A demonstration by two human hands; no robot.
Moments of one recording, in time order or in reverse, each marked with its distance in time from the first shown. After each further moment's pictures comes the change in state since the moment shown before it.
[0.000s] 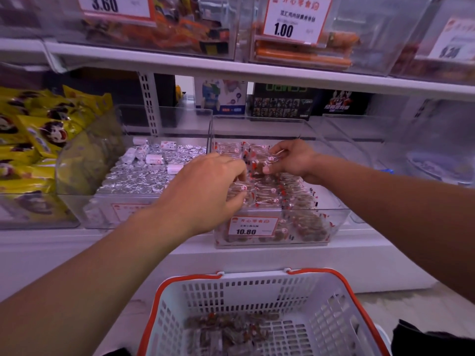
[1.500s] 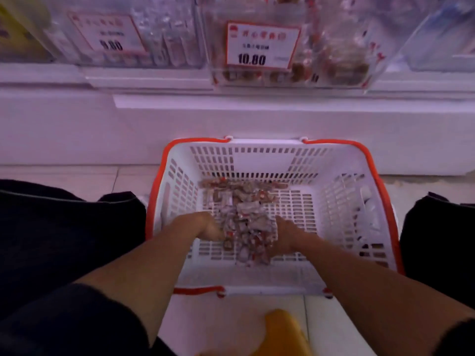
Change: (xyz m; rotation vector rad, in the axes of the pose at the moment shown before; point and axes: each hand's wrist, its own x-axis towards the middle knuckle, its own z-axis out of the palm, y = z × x) left_hand -0.231 0.041 0.218 -0.203 -1.475 -0.832; right_hand -0.236 0.309 0.226 -0.557 -0.870 0.327
